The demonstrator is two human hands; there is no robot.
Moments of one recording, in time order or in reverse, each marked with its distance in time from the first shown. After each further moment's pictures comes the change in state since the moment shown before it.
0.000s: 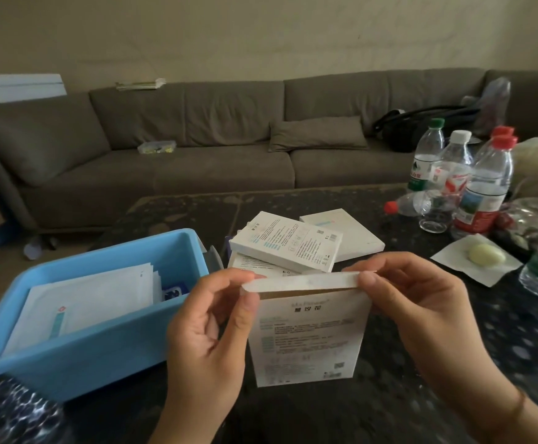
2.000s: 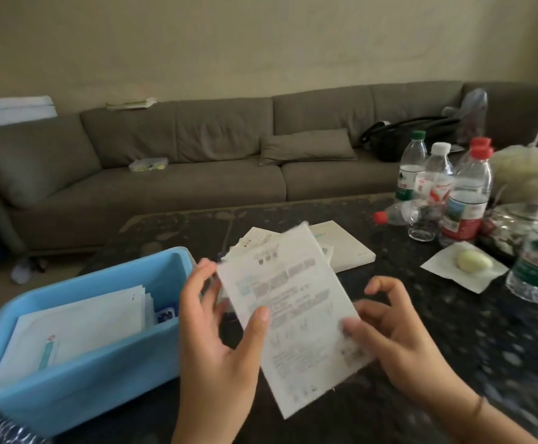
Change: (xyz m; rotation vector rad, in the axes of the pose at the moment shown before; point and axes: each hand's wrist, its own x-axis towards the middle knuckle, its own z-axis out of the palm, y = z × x) left_hand 0.003 -0.012 0.017 0.076 0.058 -0.172; right_hand -0.002 0.048 -0.023 -0.031 -0.131 0.266
